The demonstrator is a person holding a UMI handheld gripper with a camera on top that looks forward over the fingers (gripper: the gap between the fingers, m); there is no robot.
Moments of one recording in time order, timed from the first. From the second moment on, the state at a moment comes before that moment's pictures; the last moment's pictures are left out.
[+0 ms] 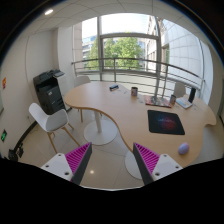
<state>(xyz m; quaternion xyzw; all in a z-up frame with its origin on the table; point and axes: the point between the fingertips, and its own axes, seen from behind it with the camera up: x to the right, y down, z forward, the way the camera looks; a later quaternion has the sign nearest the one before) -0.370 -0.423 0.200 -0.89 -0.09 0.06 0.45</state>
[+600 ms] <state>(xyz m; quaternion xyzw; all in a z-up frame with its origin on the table) -0.026 -0.387 0.029 -0.90 0.03 -0.05 0.43</state>
